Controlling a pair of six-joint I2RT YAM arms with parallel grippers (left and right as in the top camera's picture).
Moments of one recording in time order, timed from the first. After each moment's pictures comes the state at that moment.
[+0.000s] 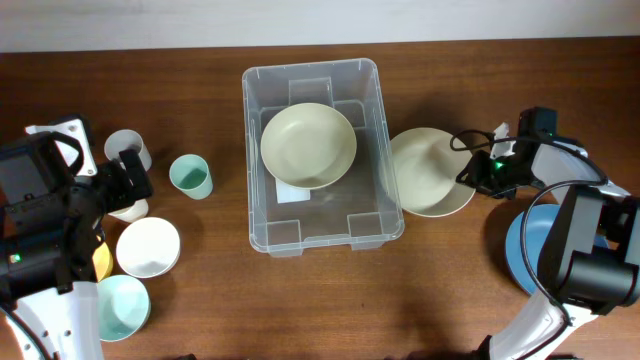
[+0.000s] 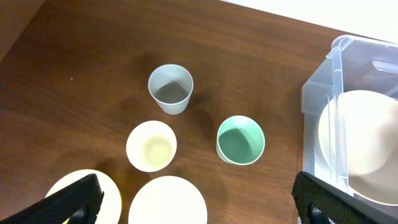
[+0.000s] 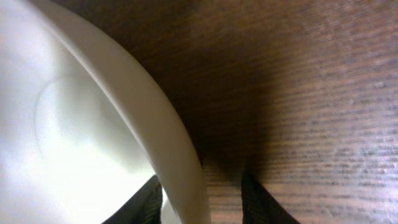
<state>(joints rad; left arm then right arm) 0.30 1.14 1.31 -0.94 0.05 -0.02 -0.28 1.98 1.25 -0.69 -0.39 0.09</state>
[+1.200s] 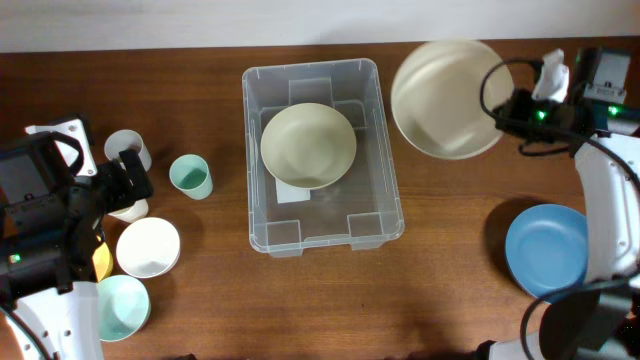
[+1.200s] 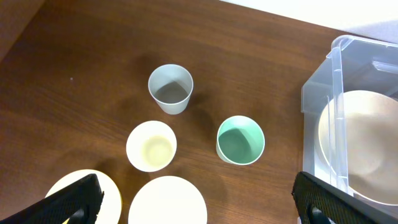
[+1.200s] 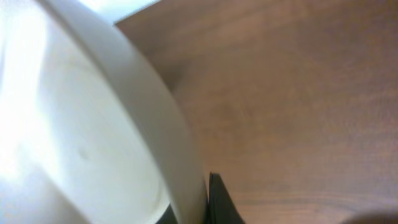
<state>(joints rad) 0.30 1.14 1.31 -0.94 0.05 -0.02 -0.22 1.65 1.58 -0.89 -0.42 0.16</state>
